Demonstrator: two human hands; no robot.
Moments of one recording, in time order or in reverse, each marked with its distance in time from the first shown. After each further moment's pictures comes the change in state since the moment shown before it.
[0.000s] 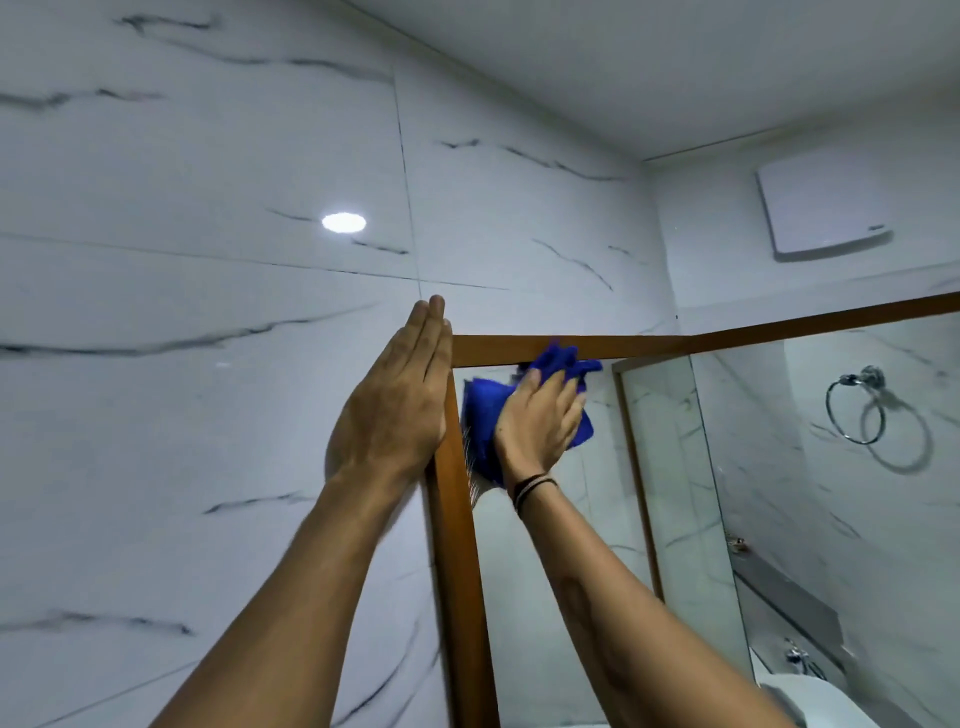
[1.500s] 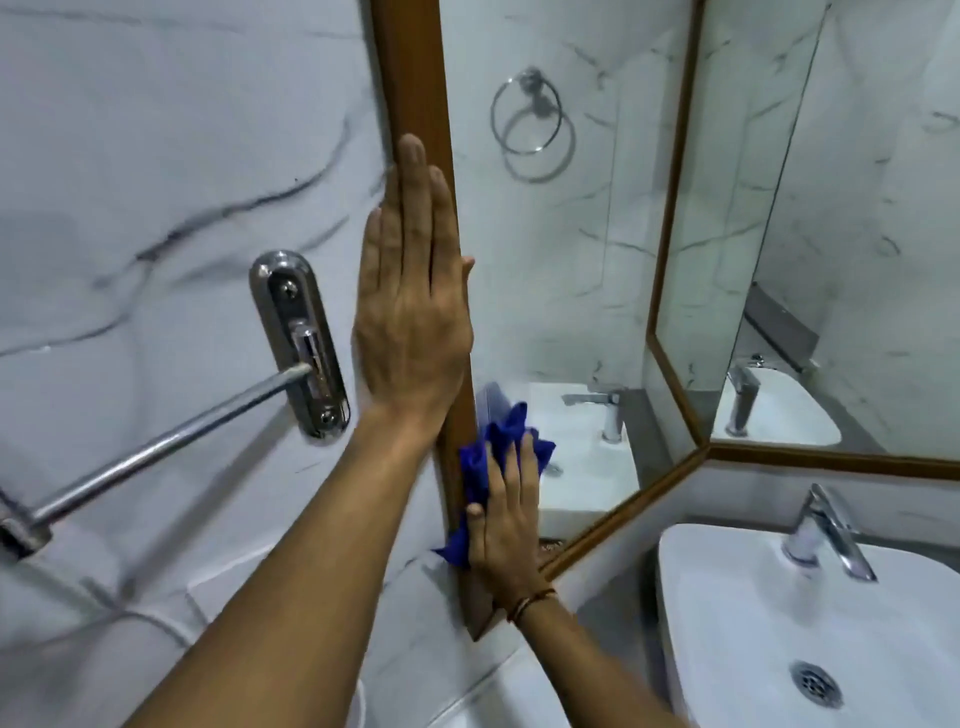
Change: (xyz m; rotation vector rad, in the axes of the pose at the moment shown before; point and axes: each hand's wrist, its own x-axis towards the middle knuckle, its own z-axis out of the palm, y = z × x) left_hand -0.289 0.184 0.016 -0.175 -0.129 -0.354; right_hand -0.345 0.449 -0.137 -0.267 -0.445 -0.494
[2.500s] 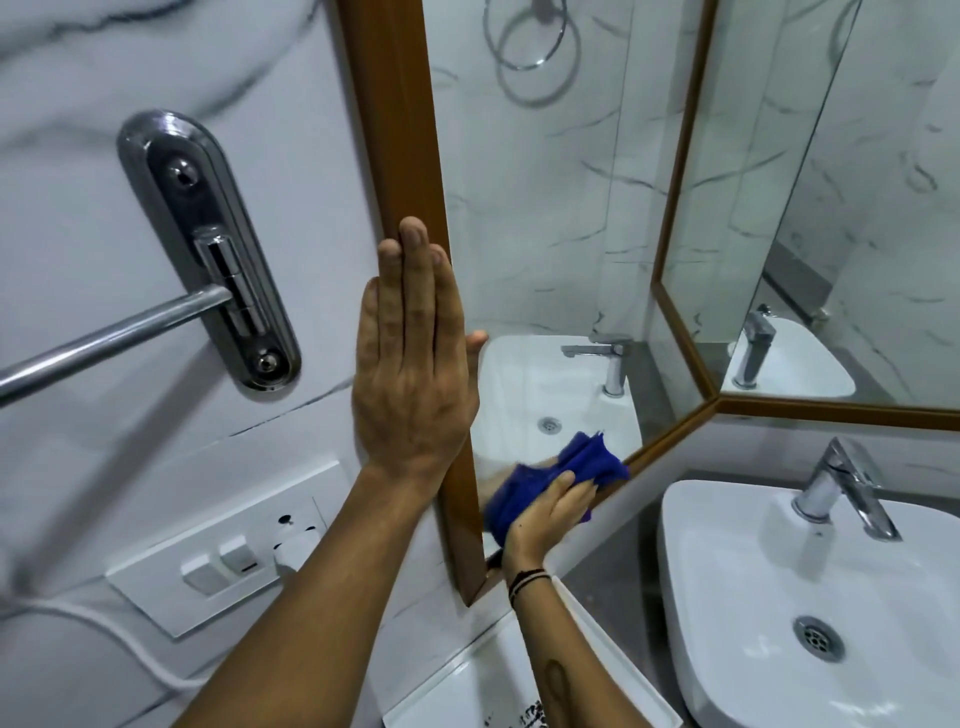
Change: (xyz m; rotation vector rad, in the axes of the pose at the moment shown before) left_hand -0.122 0.005 0.041 0.046 -0.021 0.019; right_hand -0.050 0.070 0.047 0.366 0.575 1.094
